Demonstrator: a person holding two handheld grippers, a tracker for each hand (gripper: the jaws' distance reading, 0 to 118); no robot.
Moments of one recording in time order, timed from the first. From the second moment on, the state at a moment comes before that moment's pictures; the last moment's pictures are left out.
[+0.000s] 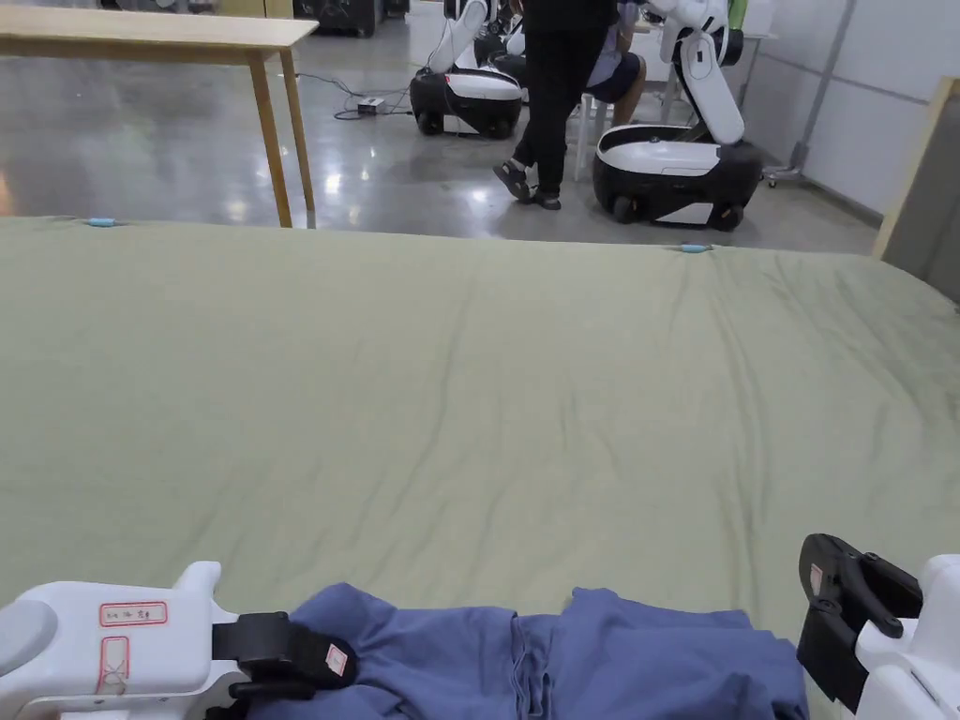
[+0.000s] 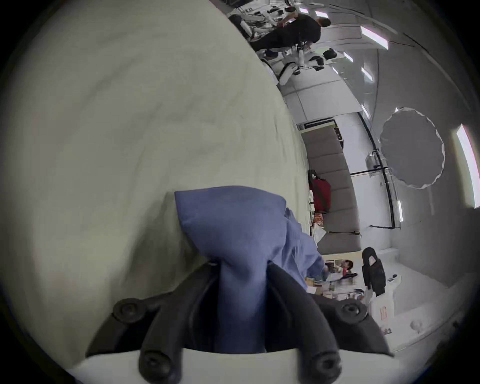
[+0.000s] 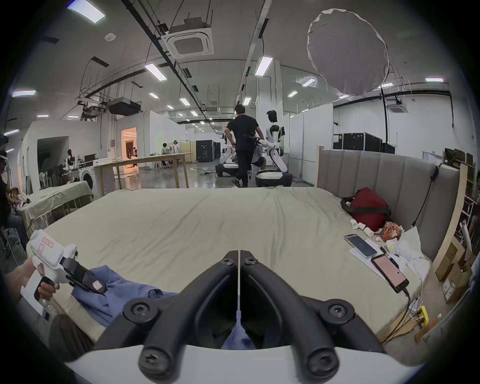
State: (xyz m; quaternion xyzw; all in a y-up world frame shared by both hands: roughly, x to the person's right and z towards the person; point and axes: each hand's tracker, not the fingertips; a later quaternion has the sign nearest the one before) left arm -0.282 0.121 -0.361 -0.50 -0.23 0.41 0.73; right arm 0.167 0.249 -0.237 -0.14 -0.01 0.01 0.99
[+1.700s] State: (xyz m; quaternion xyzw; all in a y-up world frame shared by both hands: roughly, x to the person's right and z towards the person) left arm -0.167 0.186 -0.371 -0.48 -0.26 0.36 0.76; right arm 0.181 0.236 -0.239 -0.16 0.00 -0.03 0.99
